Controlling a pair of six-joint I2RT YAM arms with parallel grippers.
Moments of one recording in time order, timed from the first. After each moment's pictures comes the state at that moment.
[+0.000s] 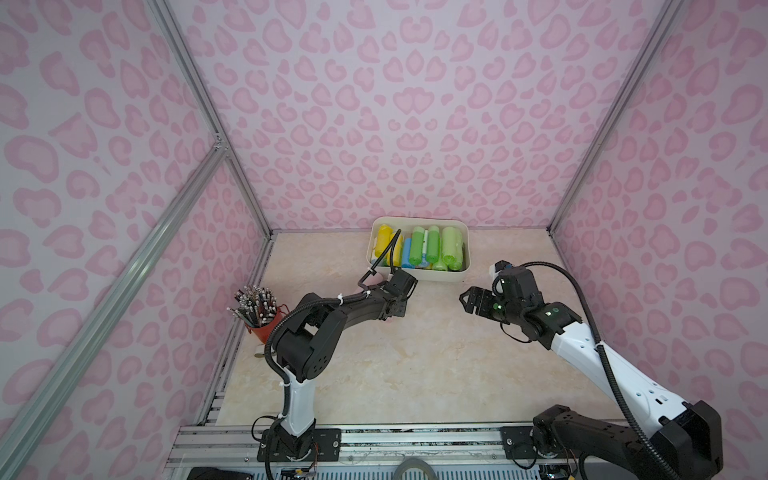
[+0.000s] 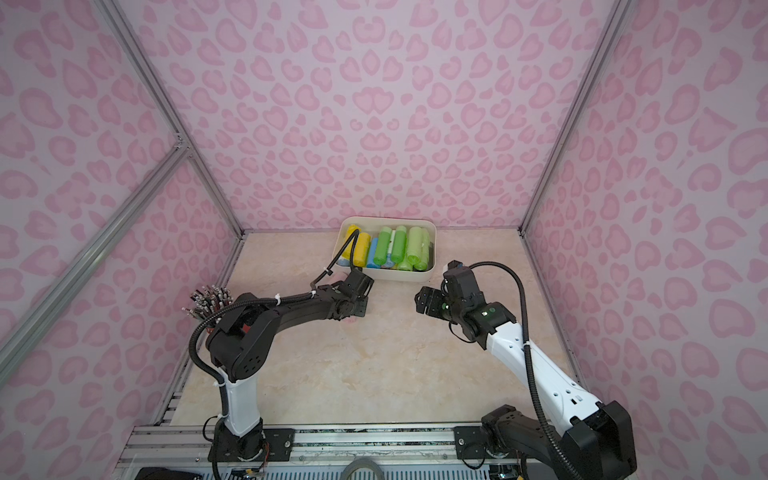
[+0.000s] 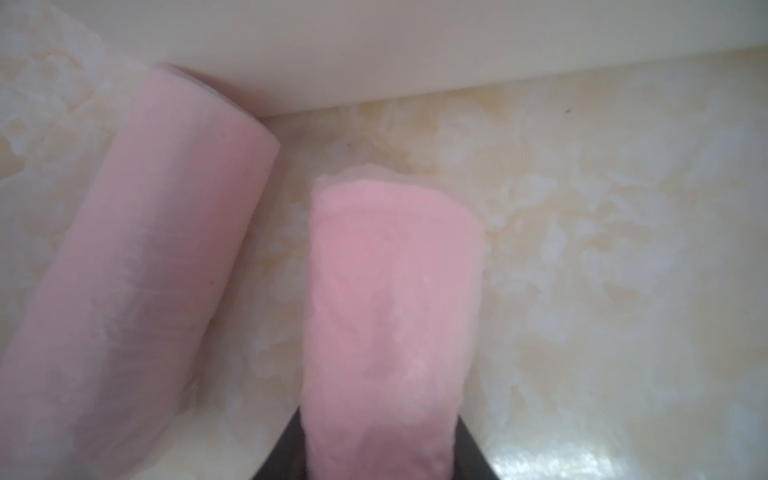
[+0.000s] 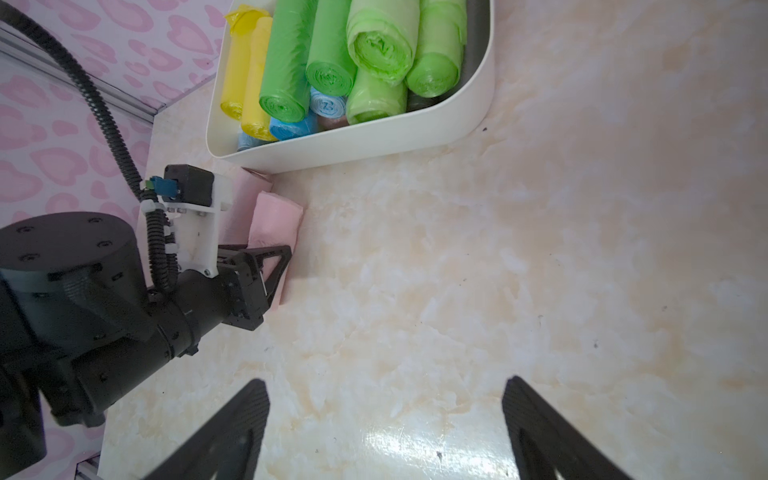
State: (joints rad) left arm -0.68 1.95 1.23 -0.36 -0.31 -0.37; right arm 0.48 1.14 0.90 -0.51 -0.09 0.62
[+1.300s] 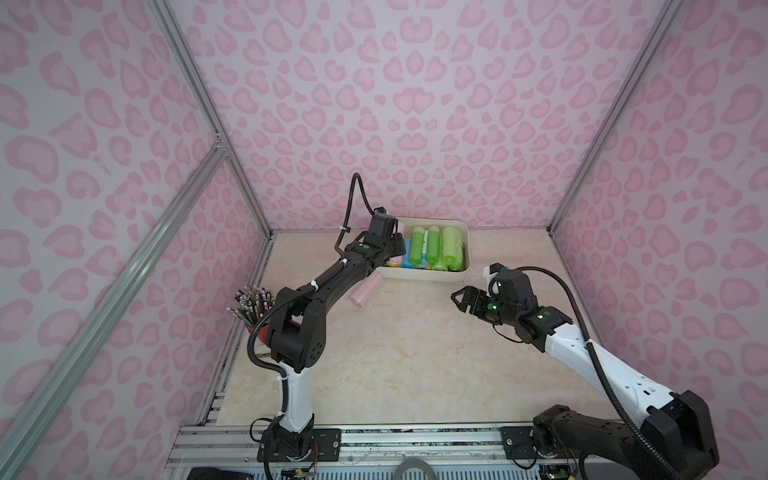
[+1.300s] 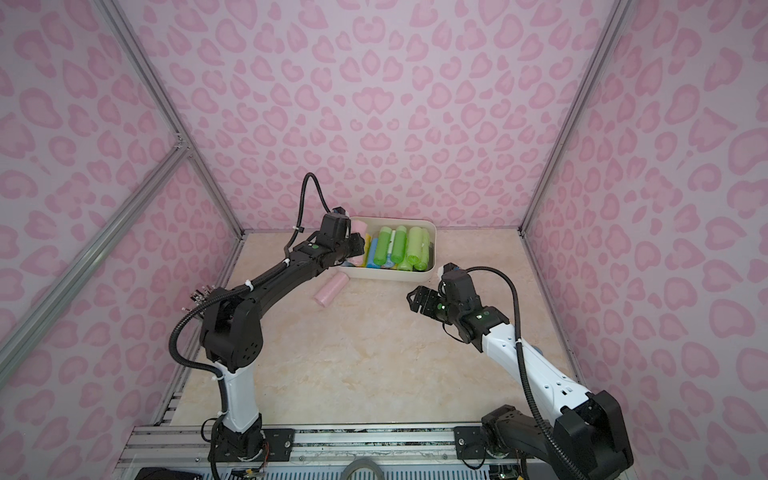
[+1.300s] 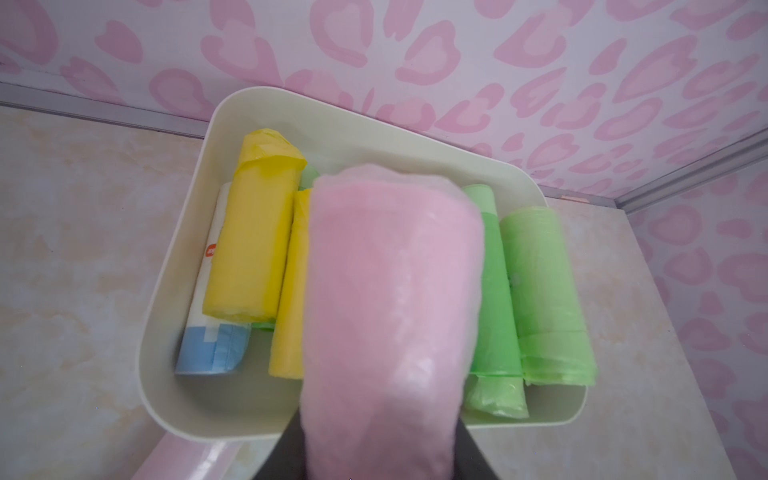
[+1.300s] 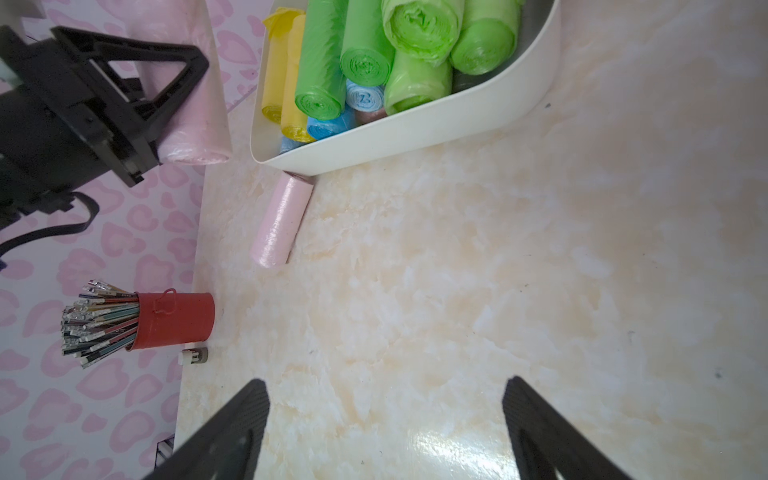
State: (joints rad) left arm -0.49 2.04 1.73 -0.33 -0.04 -0.50; right arm 0.48 1.18 0.83 -0.32 -0.20 0.72
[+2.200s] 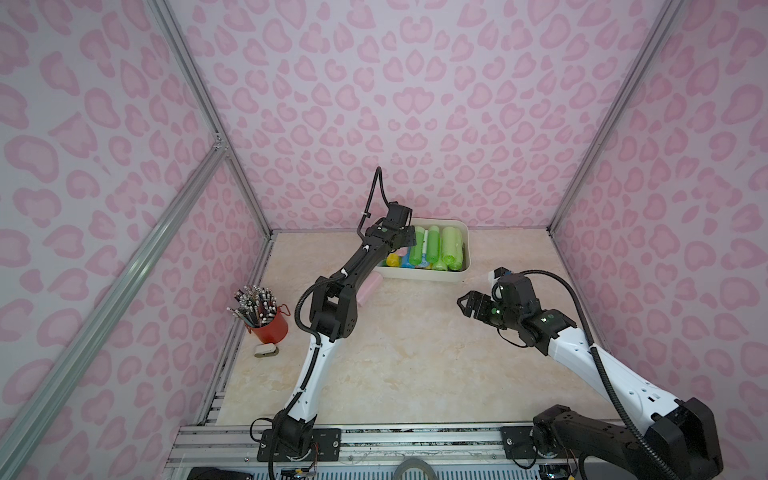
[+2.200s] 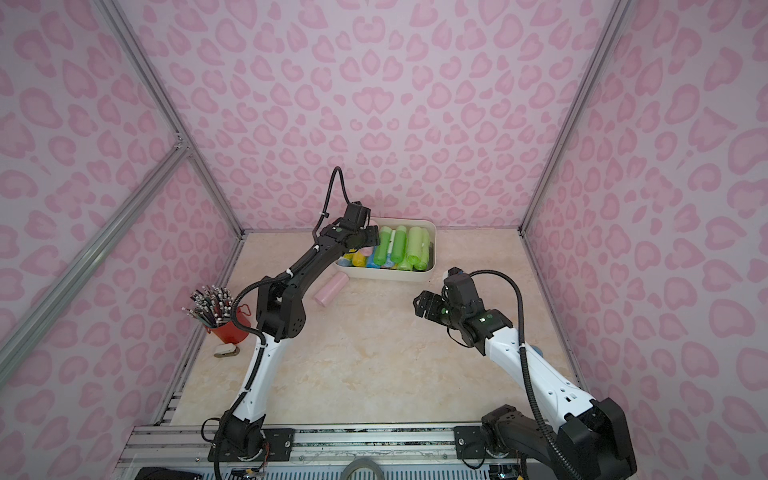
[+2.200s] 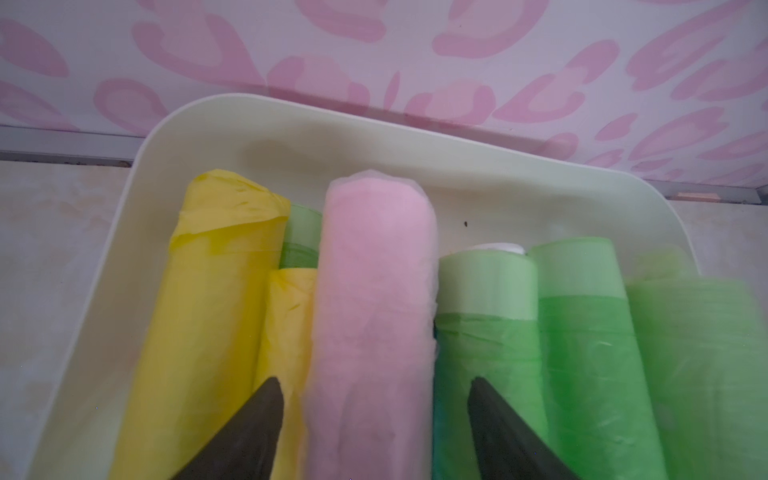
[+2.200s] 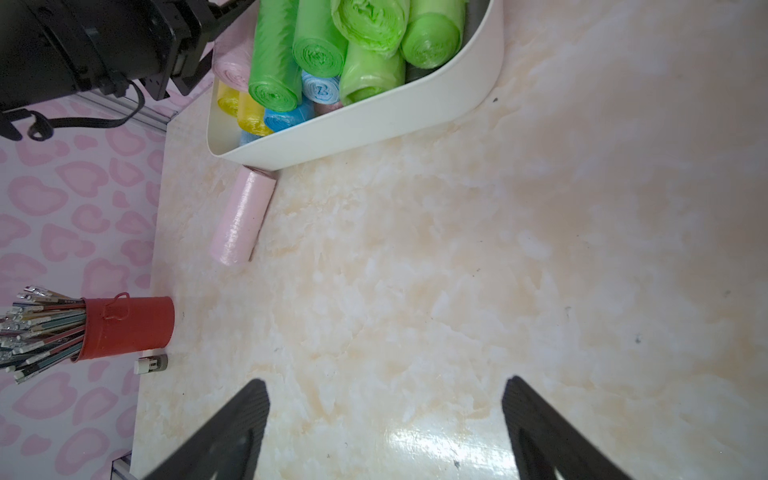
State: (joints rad) left arm -0.49 2.49 2.39 -0.64 -0.11 -0.42; right arm 0.47 1.15 0.81 -0.39 -0.14 0.68
